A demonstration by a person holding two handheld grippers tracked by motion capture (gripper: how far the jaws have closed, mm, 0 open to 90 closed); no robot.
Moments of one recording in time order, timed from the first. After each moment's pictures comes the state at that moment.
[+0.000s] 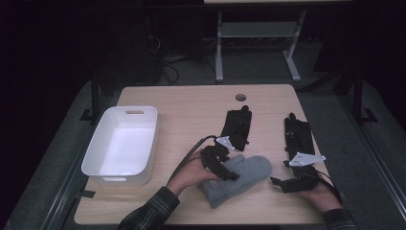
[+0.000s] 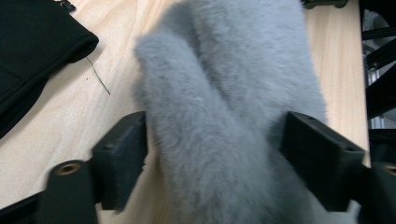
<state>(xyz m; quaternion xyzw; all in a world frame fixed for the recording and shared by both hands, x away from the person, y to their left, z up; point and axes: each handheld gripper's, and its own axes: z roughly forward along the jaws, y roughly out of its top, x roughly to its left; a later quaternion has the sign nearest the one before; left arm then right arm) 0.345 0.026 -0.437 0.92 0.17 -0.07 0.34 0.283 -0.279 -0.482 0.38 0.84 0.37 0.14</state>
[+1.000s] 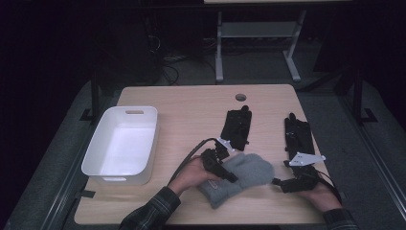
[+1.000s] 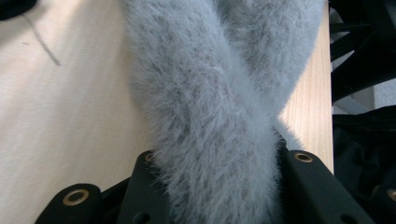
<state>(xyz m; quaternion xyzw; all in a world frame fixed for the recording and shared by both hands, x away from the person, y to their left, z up) 0.350 0.030 -0.441 0.92 0.18 -0.16 0.32 0.283 -0.279 -0.482 0.38 0.84 0.37 0.14</state>
